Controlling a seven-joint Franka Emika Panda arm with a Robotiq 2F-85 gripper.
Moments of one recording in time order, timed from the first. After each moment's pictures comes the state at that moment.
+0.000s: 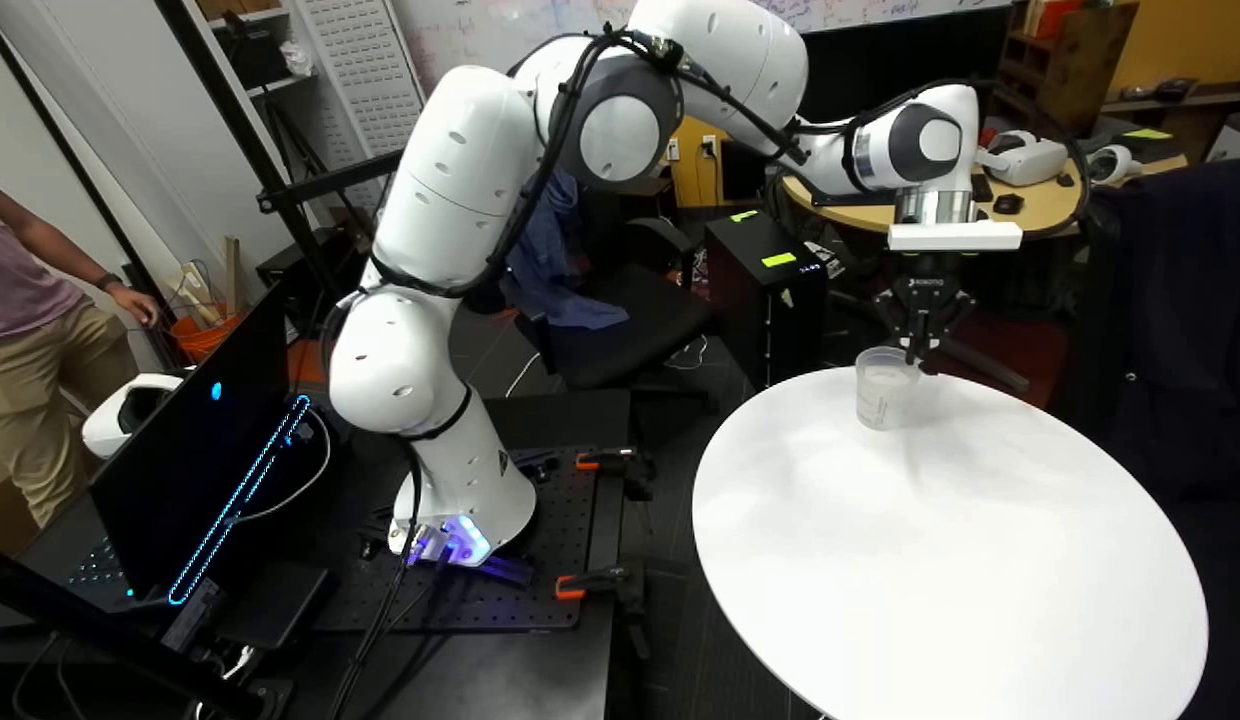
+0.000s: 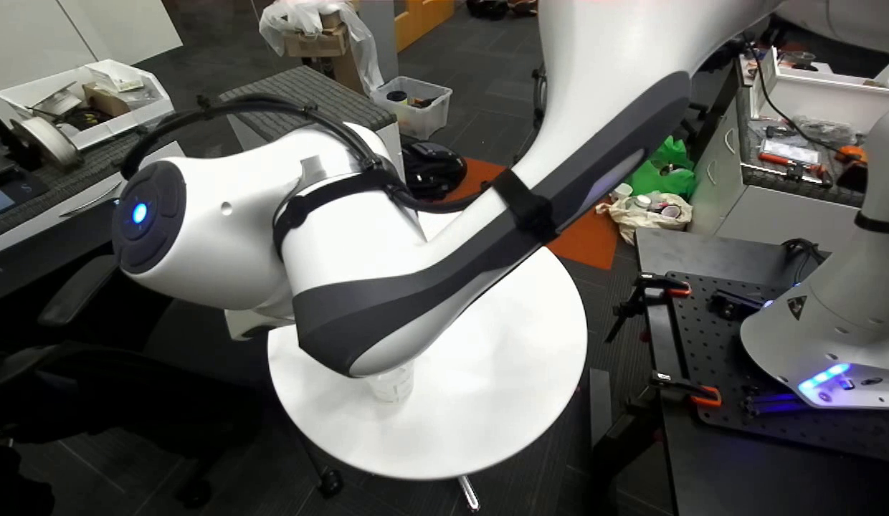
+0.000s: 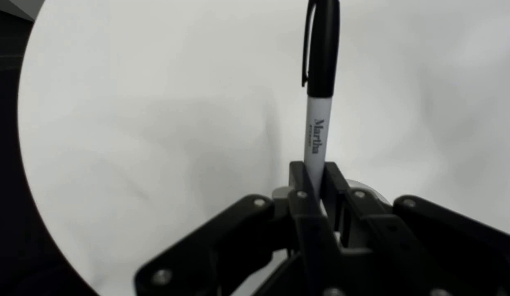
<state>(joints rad) 0.26 0.70 0.12 -1.43 -0.50 1.81 -0.78</state>
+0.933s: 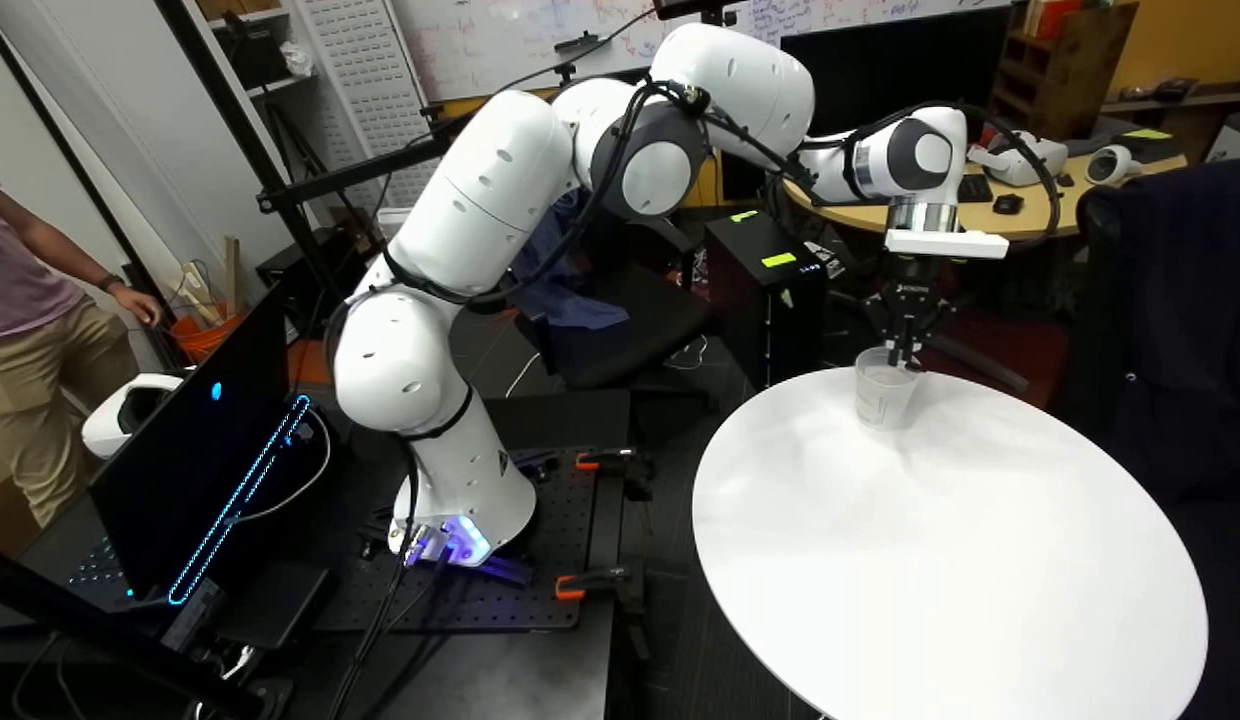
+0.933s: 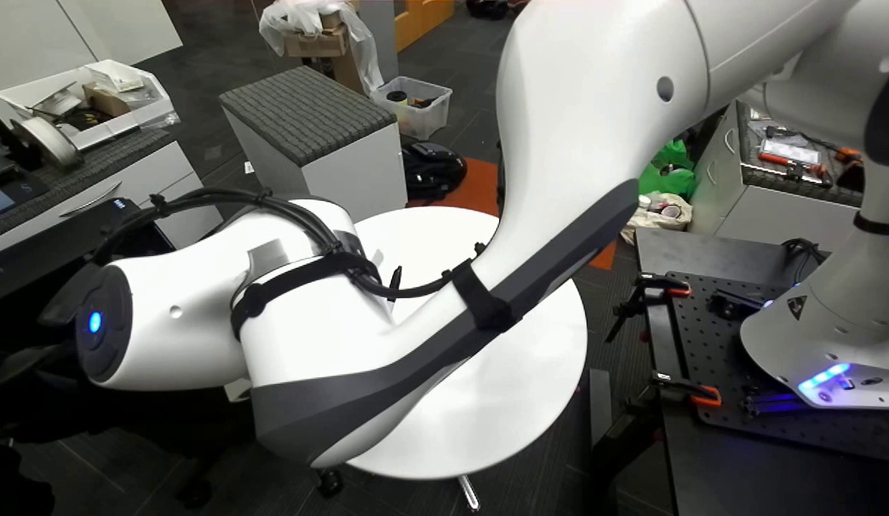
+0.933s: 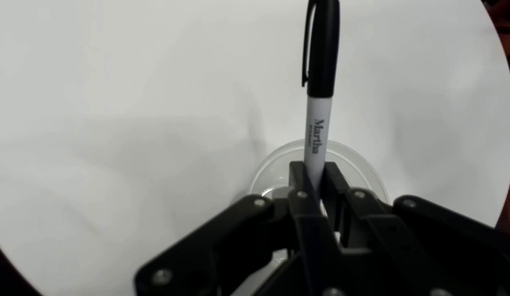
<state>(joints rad) 0.33 0.87 0.12 -1.23 -0.50 1.64 -0.86</state>
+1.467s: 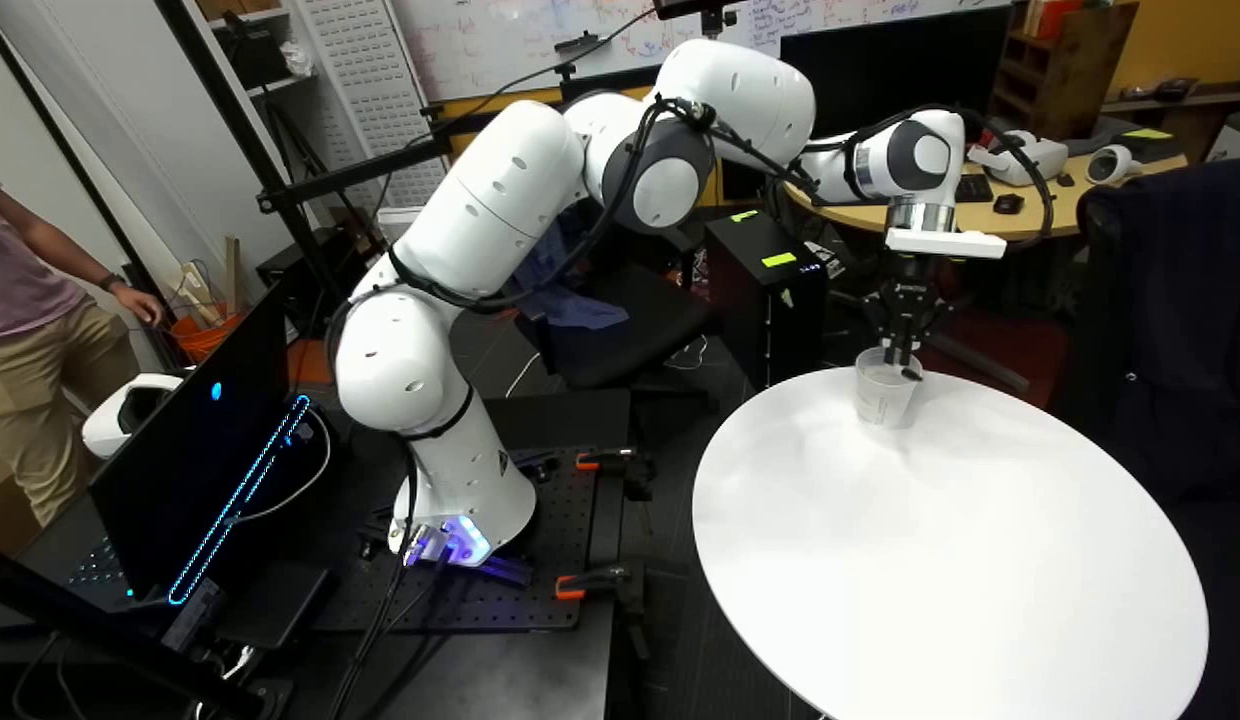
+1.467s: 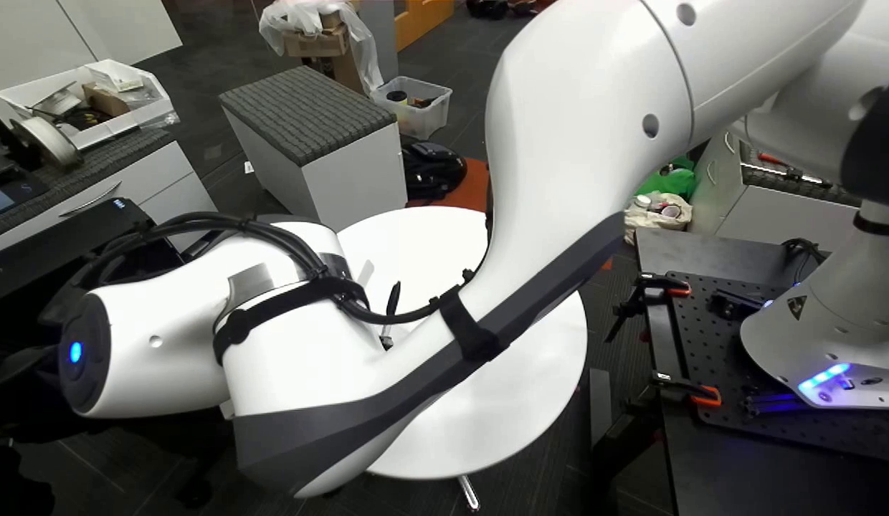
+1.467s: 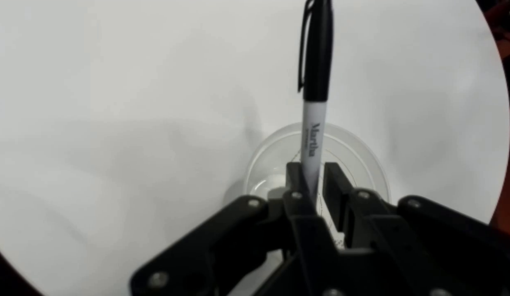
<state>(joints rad) 0.35 0.93 0.12 -1.14 -0.50 1.59 -0.90</state>
